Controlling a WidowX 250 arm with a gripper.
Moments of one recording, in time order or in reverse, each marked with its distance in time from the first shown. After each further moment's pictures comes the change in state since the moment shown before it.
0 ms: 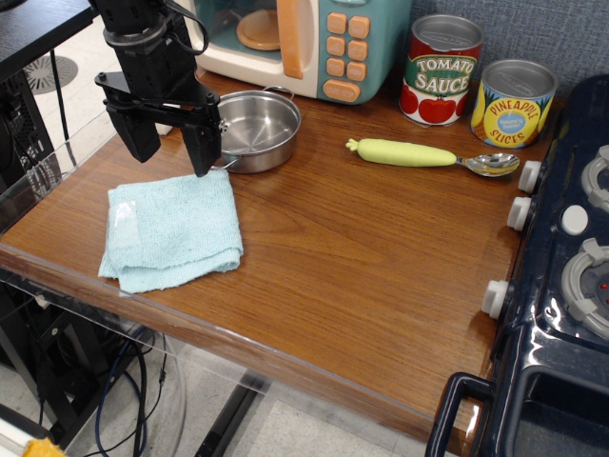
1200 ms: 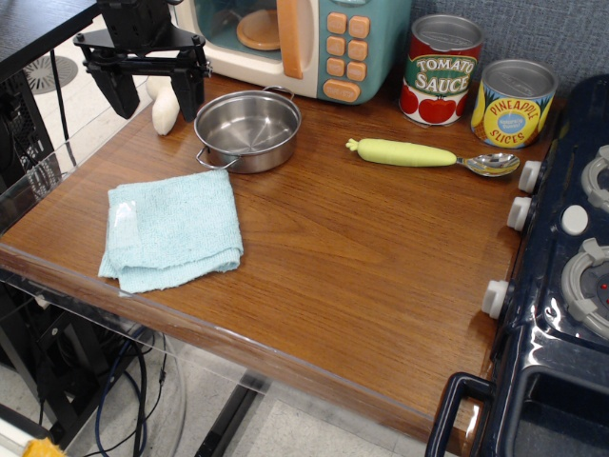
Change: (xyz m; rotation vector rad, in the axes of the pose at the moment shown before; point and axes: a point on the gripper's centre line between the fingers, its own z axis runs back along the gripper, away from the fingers) arm 0.038 0.034 0.010 0.039 -0.050 0.232
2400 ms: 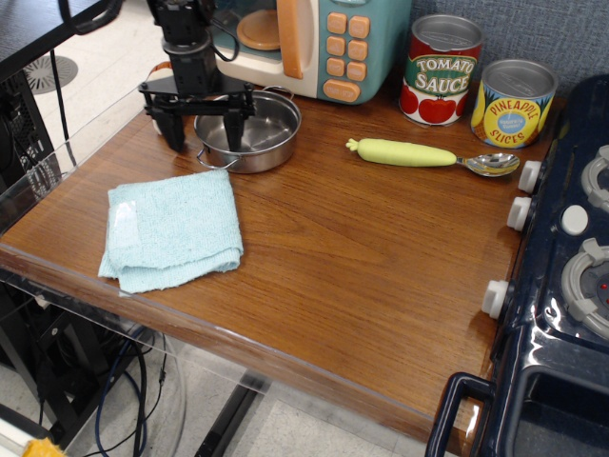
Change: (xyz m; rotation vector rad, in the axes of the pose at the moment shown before) arm 0.038 -0.016 -0.082 0.042 0.043 0.121
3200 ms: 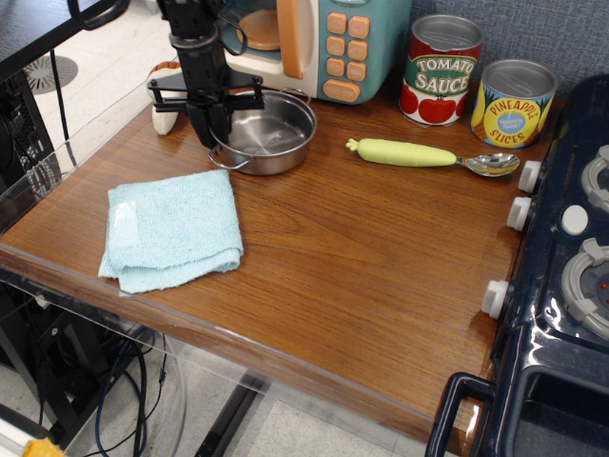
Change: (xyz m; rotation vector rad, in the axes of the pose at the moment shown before) arm 0.001 0.000 0.006 -0.024 0.027 0.010
